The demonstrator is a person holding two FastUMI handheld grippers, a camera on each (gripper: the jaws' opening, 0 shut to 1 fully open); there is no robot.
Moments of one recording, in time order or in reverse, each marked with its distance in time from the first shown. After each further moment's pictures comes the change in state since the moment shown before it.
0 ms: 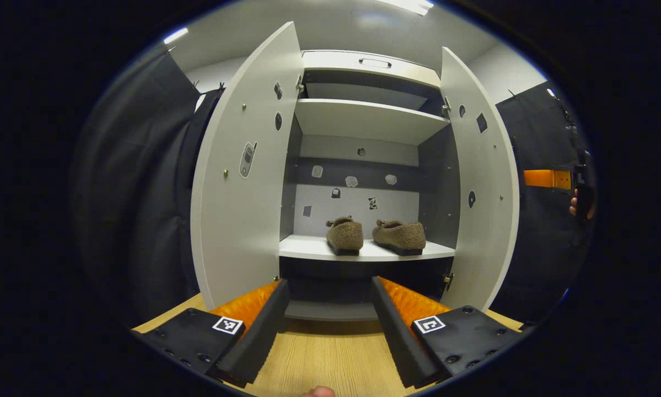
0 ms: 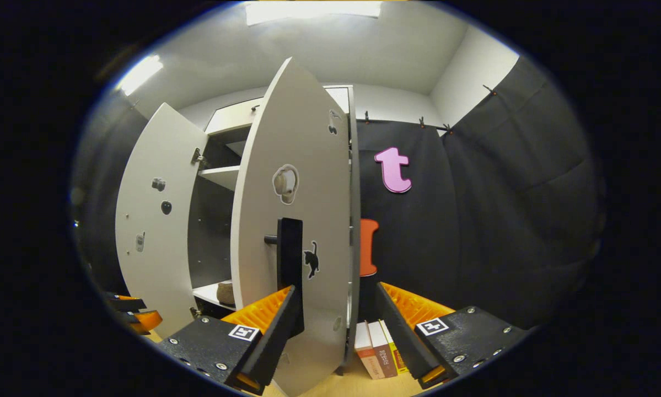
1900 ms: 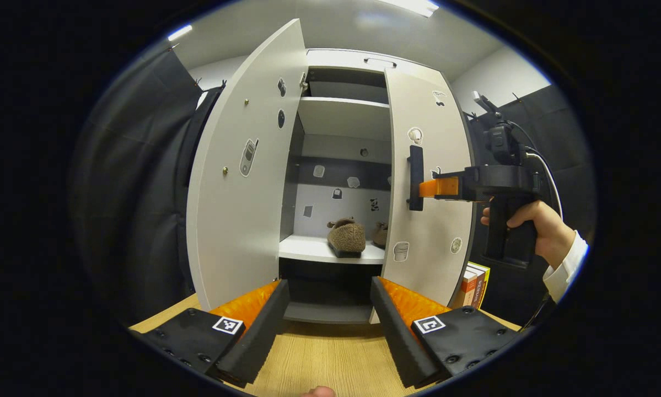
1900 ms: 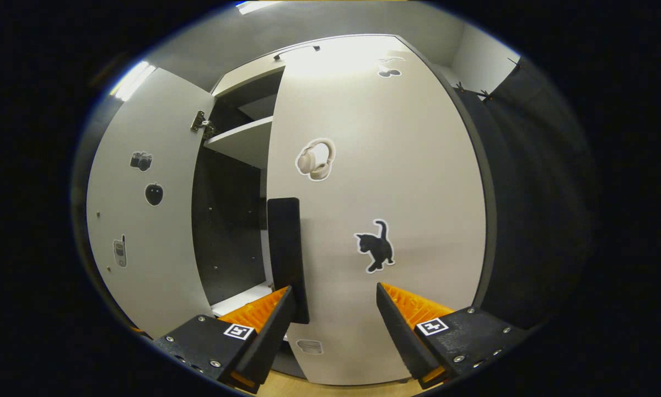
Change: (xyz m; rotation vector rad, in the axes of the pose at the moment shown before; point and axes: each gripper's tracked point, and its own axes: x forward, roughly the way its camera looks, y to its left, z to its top) left arm 0.012 0.002 0.001 -0.014 -0.001 -0.004; right arm 0.124 0.123 -0.059 0.076 0.130 0.130
